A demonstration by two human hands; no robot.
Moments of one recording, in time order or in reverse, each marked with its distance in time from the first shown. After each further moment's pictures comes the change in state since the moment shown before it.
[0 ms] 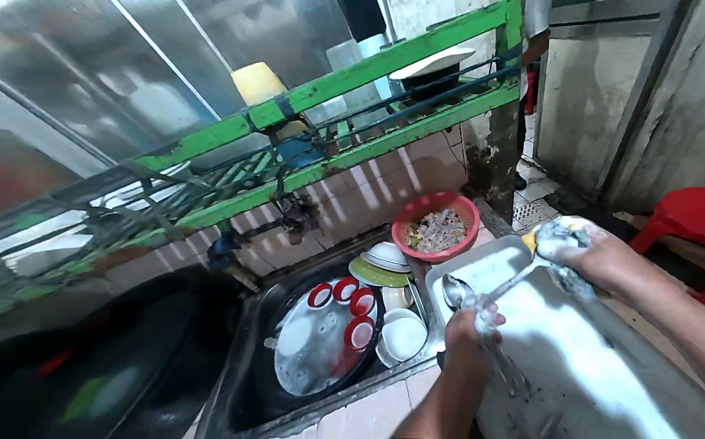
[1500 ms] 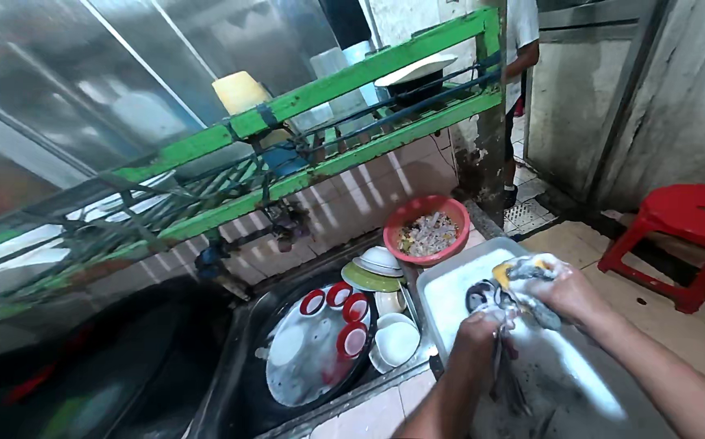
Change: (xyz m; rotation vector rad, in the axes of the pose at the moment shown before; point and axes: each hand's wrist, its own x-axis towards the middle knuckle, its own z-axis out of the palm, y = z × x) left_hand 0.001 -0.005 0.009 0.286 -0.264 -0.089; right_hand -0.019 0.024 0.036 0.066 -0.100 -0.022
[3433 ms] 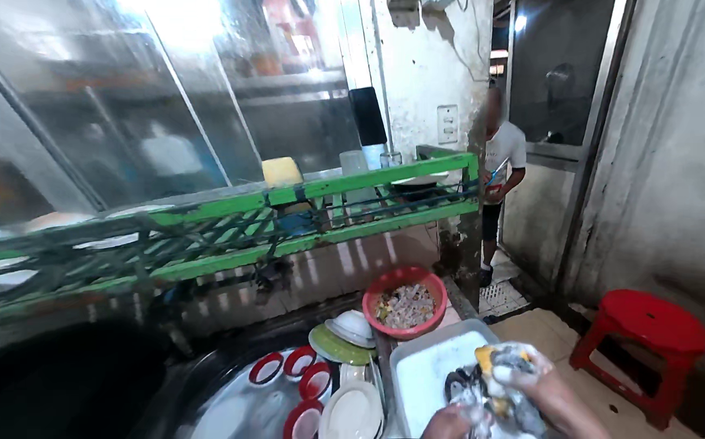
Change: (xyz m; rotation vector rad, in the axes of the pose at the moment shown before) left_hand -0.003 -0.004 -0.003 -0.090 -0.163 -0.041; right_hand -0.022 0.003 -0.017 0.301 0.021 -0.052
